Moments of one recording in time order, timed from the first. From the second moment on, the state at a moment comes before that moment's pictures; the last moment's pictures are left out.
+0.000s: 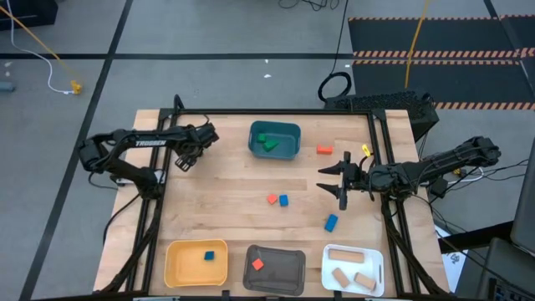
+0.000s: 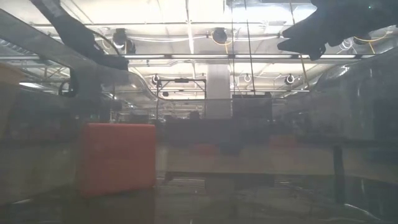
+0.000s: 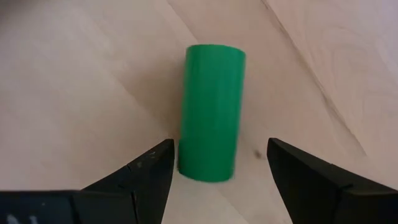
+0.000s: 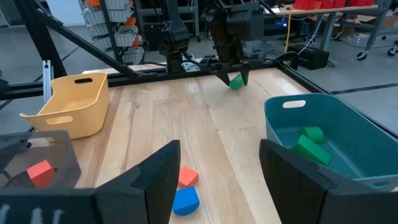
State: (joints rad) left arm 0.60 1.40 0.64 -0.63 -0.27 -1.85; right arm 0.26 0.74 0.35 0.16 0.41 0.17
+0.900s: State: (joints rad) left arm 0.61 1.46 0.63 -0.67 -0.39 -1.86; right arm 0.26 0.74 0.35 0.16 0.41 0.17
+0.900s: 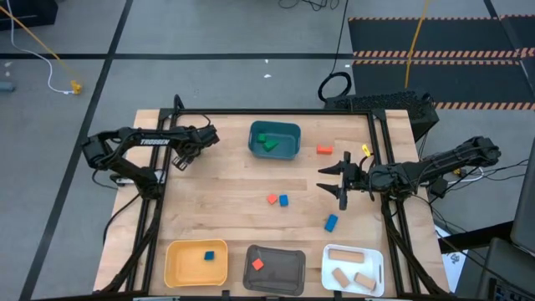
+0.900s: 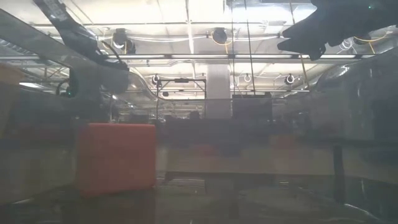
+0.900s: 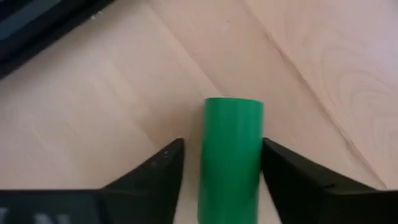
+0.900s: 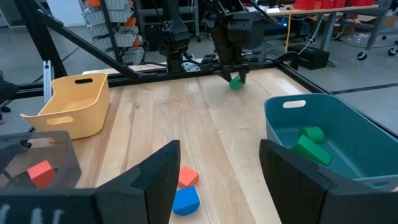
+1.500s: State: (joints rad) left arm 0.54 1.45 0.64 -0.65 -0.34 -1.85; right arm 0.26 0.74 0.35 0.16 0.41 0.17
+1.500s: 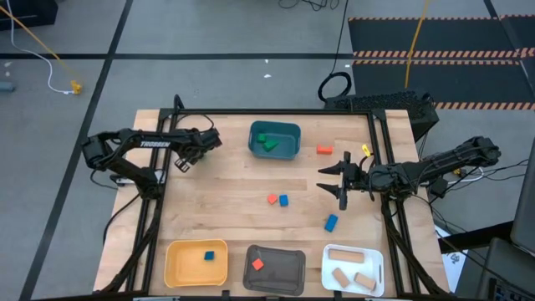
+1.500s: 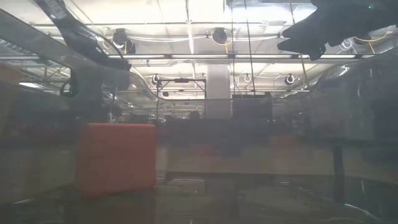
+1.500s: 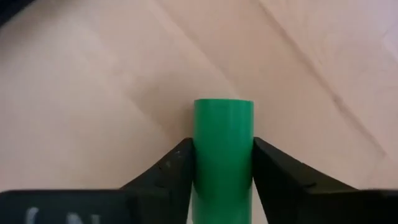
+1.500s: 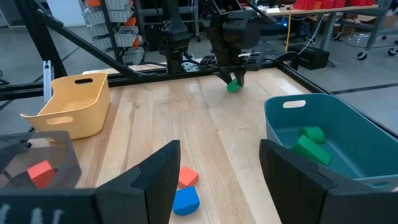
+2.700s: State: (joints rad) left arm 0.29 1.42 0.64 -0.20 -0.31 -1.57; right arm 0.26 0.74 0.35 0.16 0.41 0.17
